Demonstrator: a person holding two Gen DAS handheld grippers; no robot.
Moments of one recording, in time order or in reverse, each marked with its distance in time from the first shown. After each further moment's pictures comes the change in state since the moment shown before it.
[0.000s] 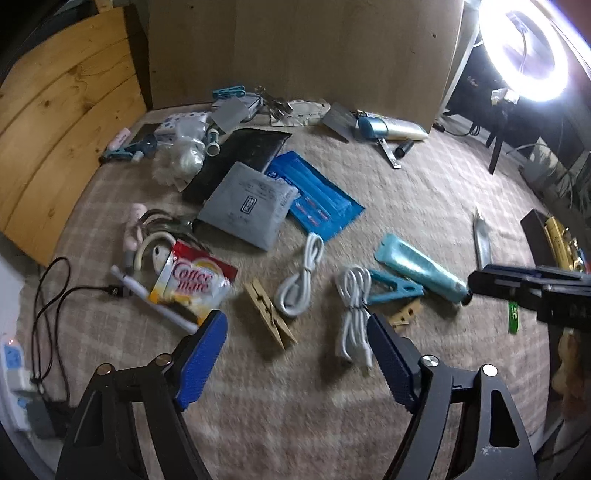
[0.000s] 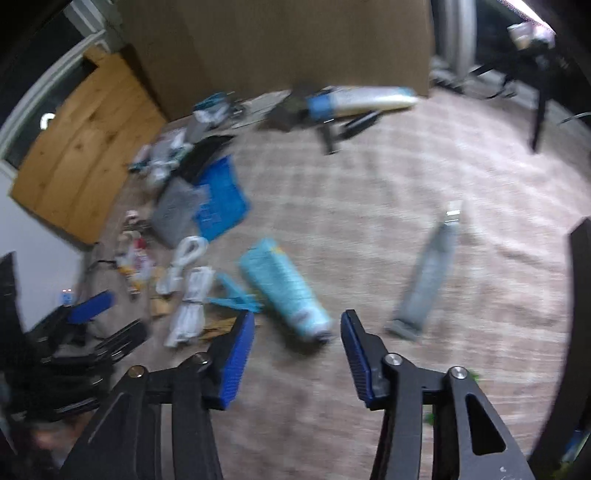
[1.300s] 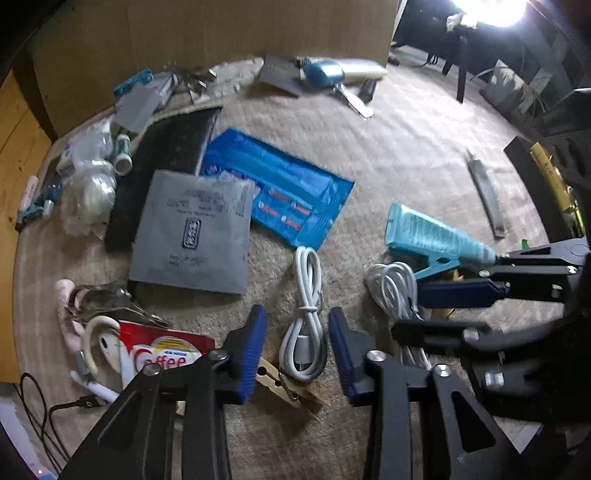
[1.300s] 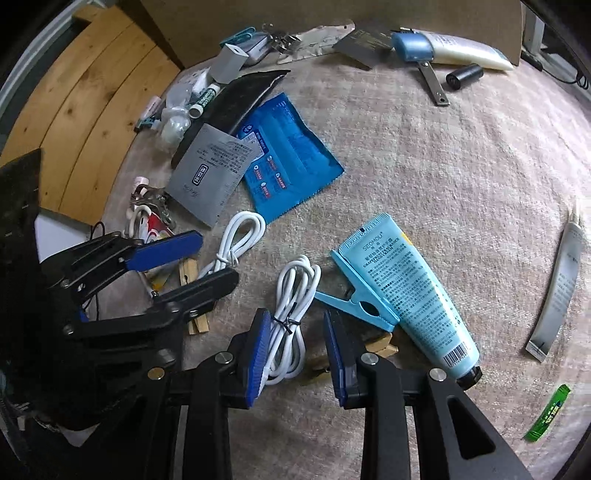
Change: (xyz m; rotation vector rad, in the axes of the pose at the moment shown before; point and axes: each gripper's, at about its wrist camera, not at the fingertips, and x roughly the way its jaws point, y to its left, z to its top) left arm 0.071 0.001 0.037 0.305 0.150 -0.125; right arm 0.079 0.055 0.020 -0.016 0.179 -0.003
